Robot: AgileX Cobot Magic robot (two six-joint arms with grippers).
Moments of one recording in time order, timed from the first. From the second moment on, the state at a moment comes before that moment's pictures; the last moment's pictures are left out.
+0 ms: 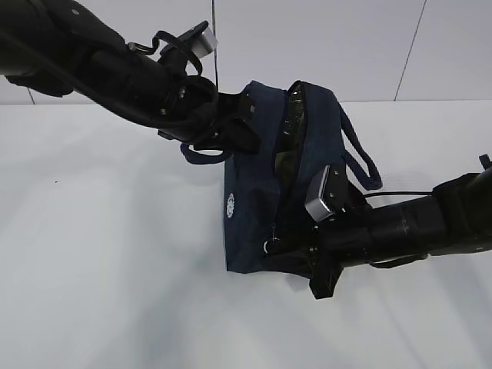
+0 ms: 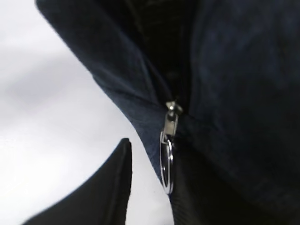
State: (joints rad) left arm -0.51 1.90 -1.35 -1.05 0.62 0.65; right arm 0.23 2.06 -0.86 1.80 0.90 -2.53
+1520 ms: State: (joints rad) left arm -0.51 1.90 -1.35 -1.05 0.62 0.65; right arm 0.23 2.06 -0.87 1.81 0.90 -2.53
